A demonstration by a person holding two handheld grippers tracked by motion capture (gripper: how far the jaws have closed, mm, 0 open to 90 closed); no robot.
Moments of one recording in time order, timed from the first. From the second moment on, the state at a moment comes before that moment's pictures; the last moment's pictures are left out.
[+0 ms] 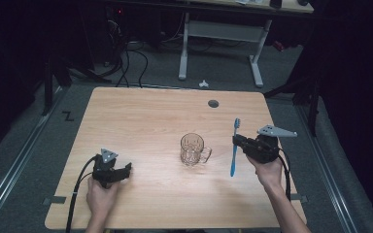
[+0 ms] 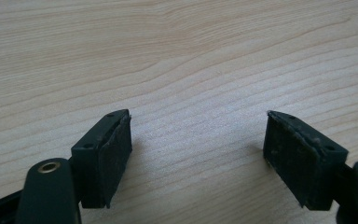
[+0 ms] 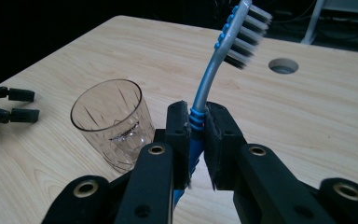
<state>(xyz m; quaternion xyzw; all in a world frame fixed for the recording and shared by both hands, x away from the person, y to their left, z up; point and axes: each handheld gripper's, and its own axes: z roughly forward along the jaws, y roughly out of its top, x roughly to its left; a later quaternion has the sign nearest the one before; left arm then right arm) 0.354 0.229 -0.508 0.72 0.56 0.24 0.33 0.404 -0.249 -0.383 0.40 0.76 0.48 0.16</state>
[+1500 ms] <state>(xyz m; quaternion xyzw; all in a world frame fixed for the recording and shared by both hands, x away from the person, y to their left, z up) 0.354 0.229 -0.508 0.72 0.56 0.24 0.33 0.407 -0.206 -0.366 0.33 0.76 0.53 0.18</state>
